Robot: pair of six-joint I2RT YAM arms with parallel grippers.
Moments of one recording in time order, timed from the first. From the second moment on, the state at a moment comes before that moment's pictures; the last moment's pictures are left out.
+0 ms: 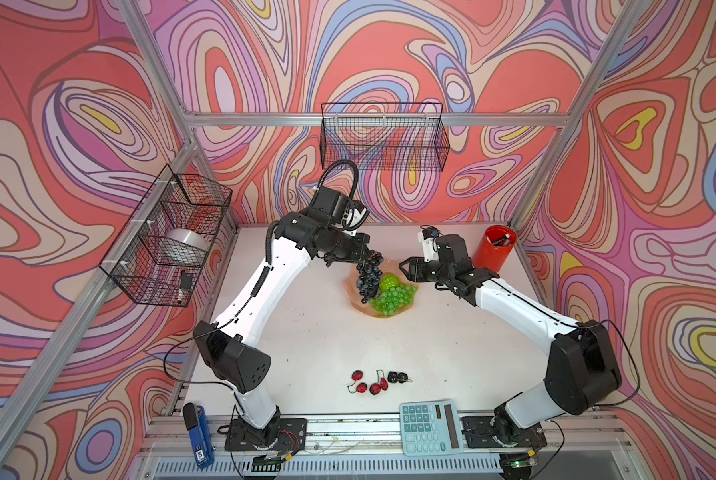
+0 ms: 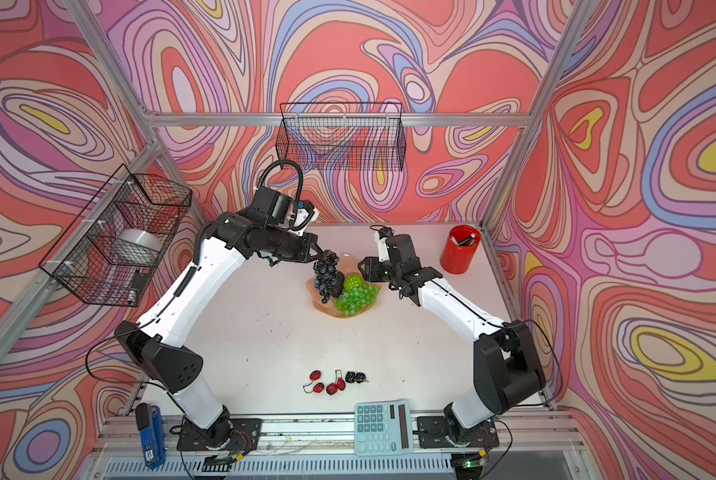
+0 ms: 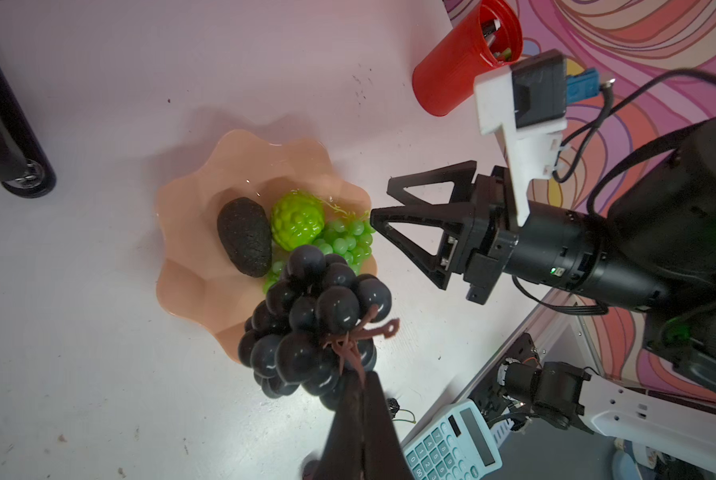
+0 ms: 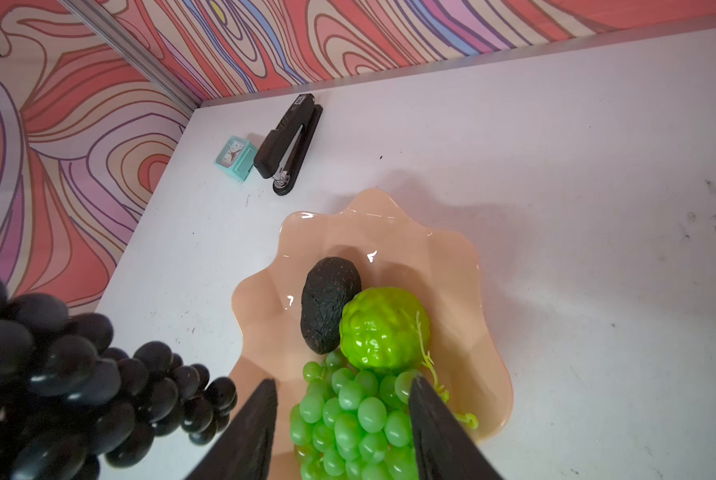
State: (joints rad) left arm -0.49 1.74 1.97 -1.12 0.39 -0.31; right arm 0.42 1.55 1.14 -0.21 -0.22 0.39
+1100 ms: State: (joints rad) left arm -0.49 1.74 1.69 -0.93 0.43 -0.41; right arm 0.42 1.55 1.12 -0.22 -0.21 0.38
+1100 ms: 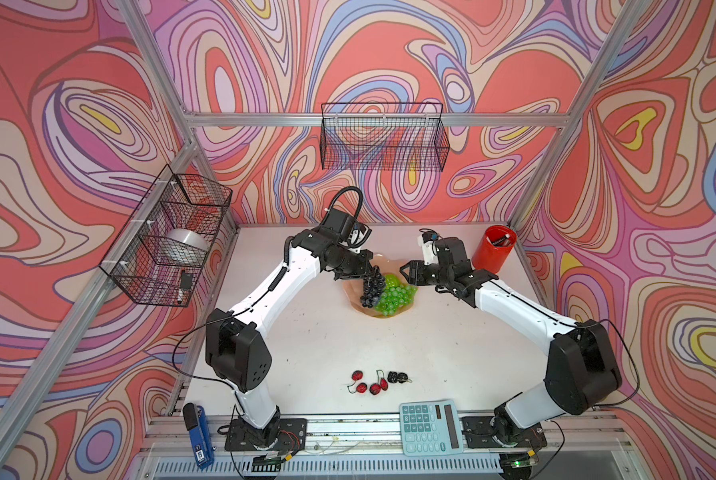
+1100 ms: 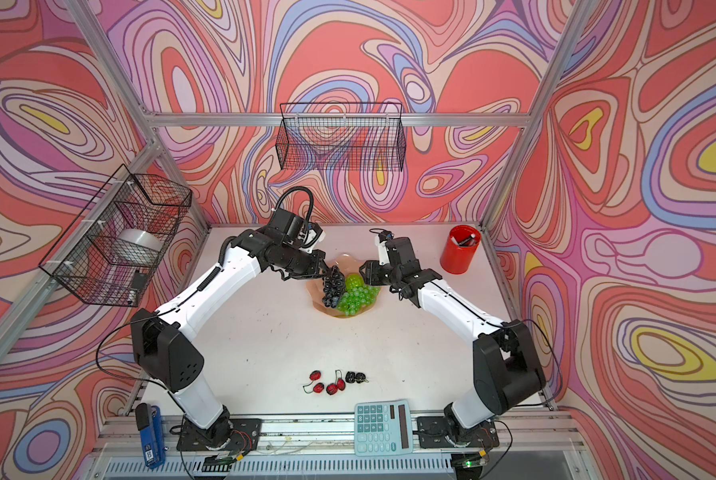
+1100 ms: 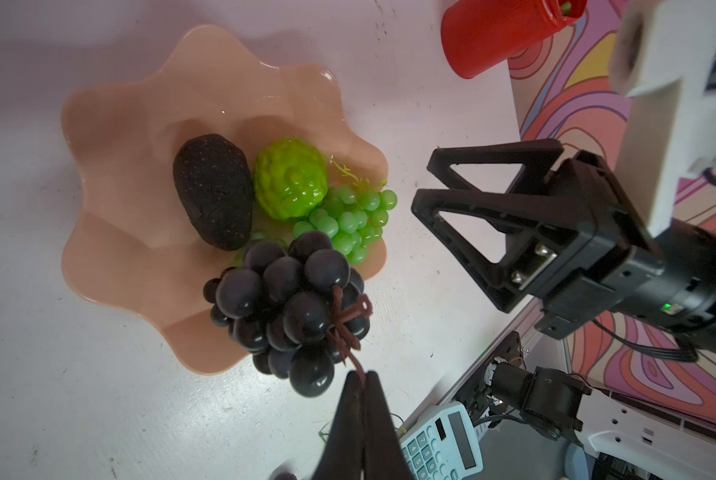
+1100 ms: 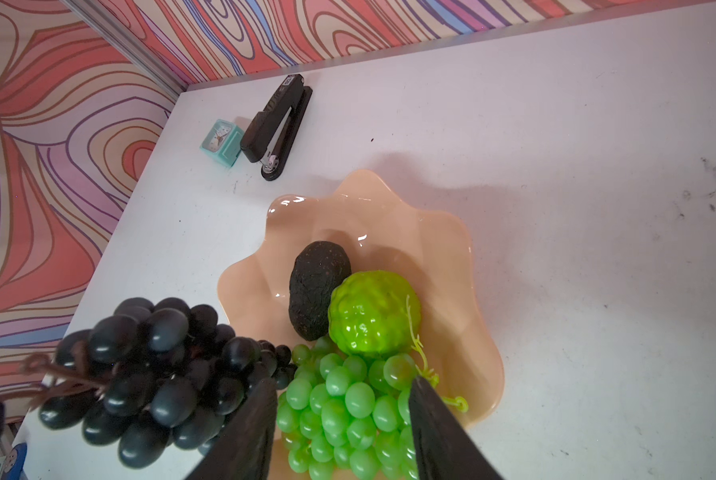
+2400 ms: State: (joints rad) left arm -0.39 1.91 1.87 -1.10 0.22 -0.24; right arm 0.43 1.62 1.13 -0.16 -0.32 0.35
